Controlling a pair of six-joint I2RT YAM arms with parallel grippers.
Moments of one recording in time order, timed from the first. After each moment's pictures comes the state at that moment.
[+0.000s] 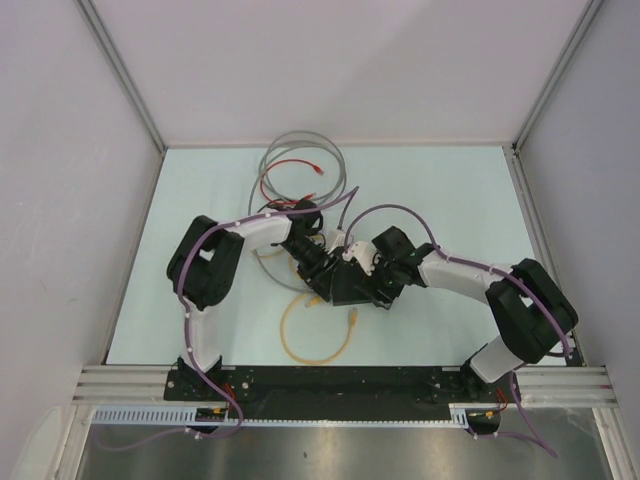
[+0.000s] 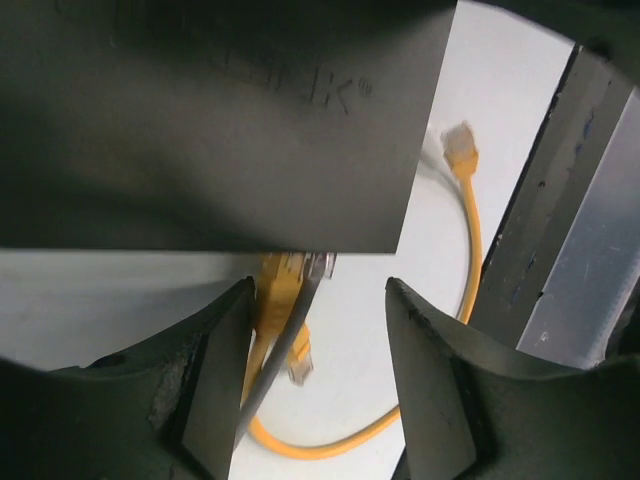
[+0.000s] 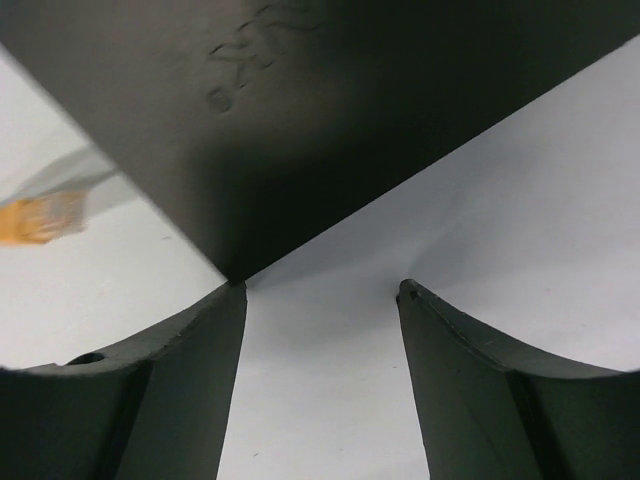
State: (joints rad) left arm -0.56 1.97 1.27 -0.78 0.77 0.39; right arm 0.66 1.55 0.83 -0.41 -0.22 -0.39
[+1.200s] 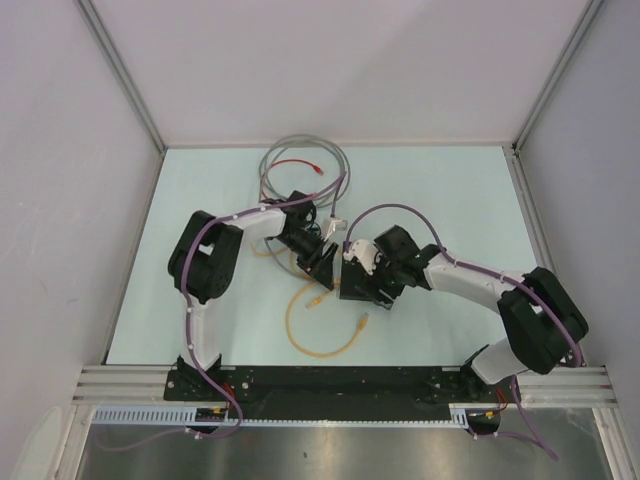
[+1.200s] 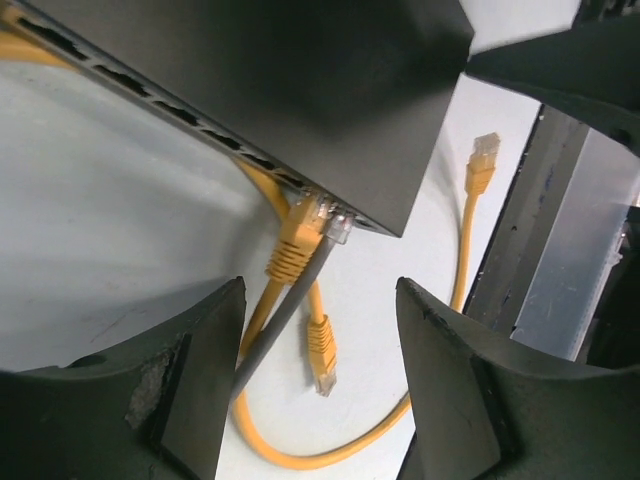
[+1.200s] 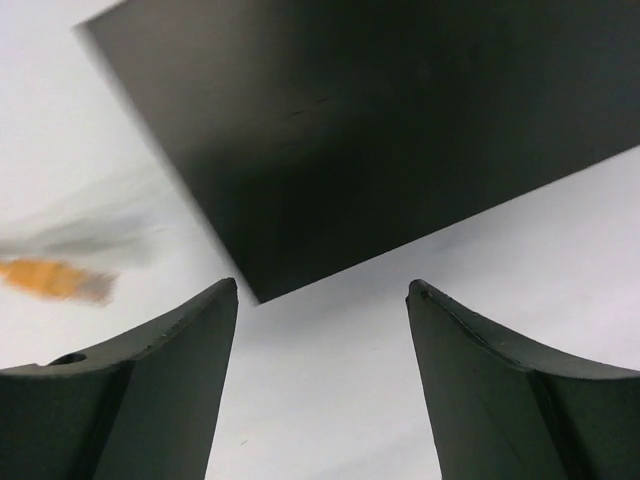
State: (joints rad) left arm -0.50 2.04 1.35 -0.74 0.85 0.32; right arm 0.67 1.48 0.82 -0.43 -0.20 -0.40
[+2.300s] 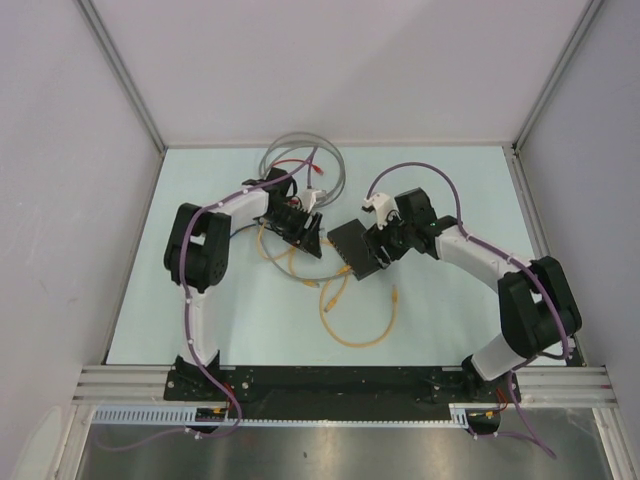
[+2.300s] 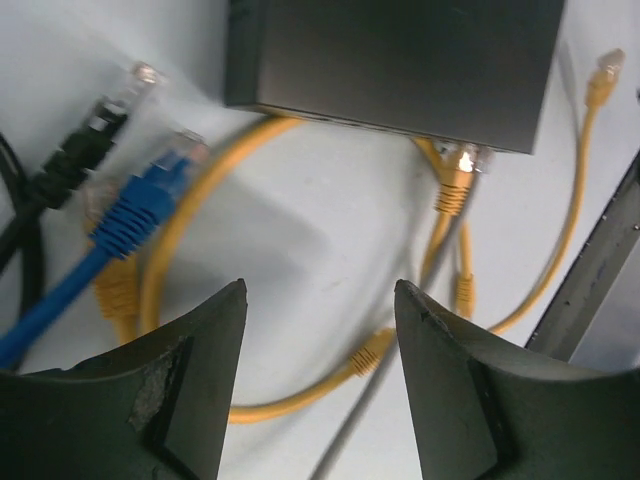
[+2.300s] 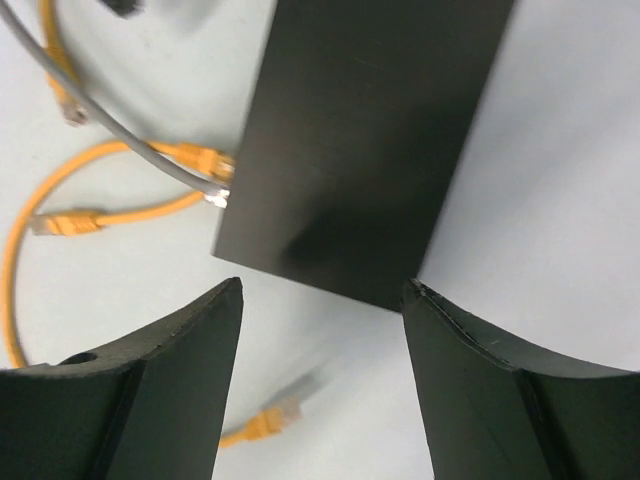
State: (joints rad) left arm -0.35 2.09 1.49 -0.72 0.74 0.23; right arm 0.46 1.55 1.00 -0.34 -0.34 -0.25
